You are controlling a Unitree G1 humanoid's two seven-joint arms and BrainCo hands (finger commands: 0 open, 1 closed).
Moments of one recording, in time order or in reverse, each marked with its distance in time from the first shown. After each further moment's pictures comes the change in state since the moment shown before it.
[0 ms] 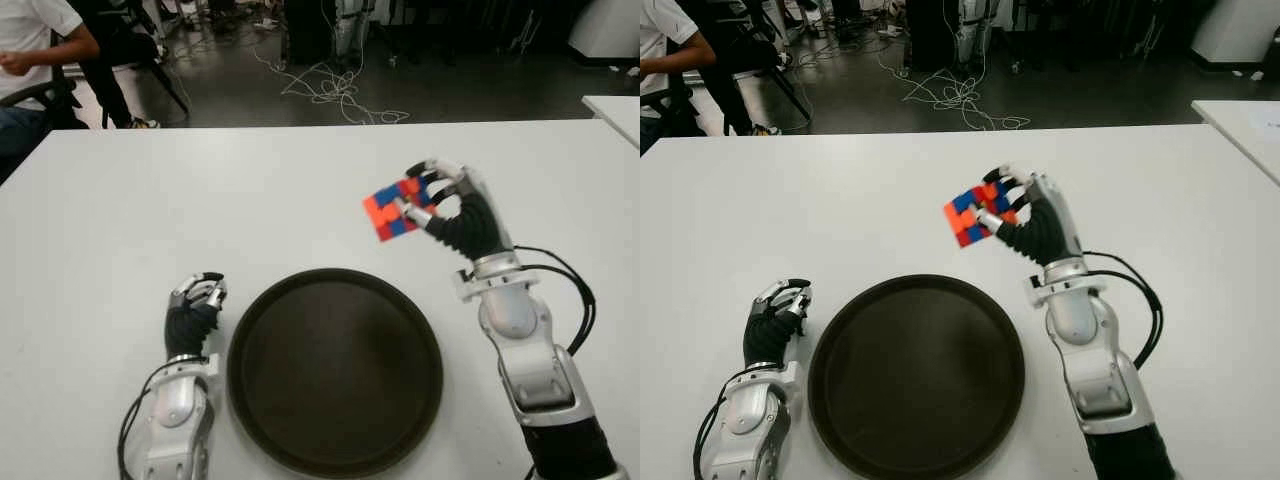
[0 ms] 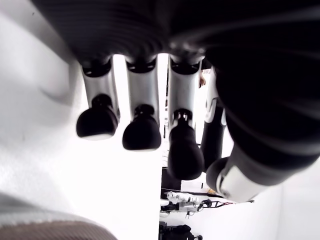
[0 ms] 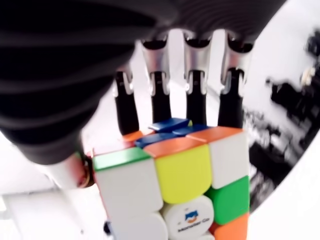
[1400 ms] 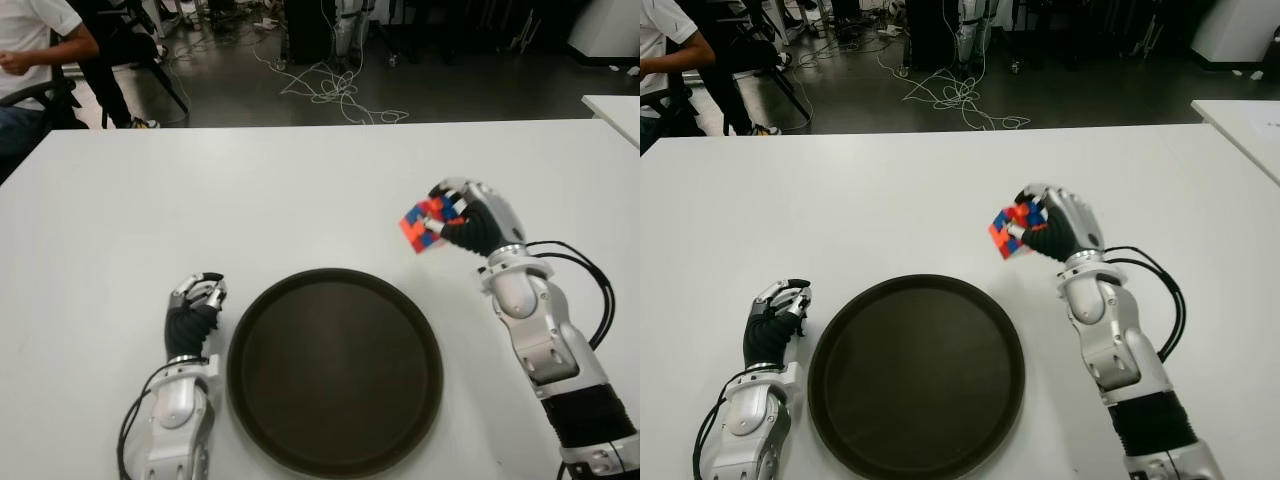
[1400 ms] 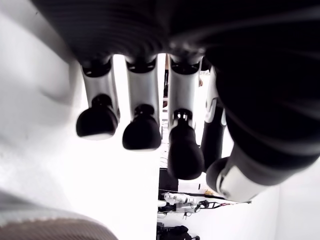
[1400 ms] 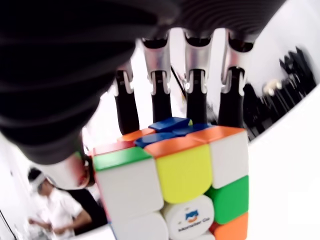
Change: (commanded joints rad) left arm -0.001 0.009 -0.004 0.002 0.005 -0.013 -0.006; right arm -0.110 -0.129 -0.014 0.232 -0.153 0.067 -0.090
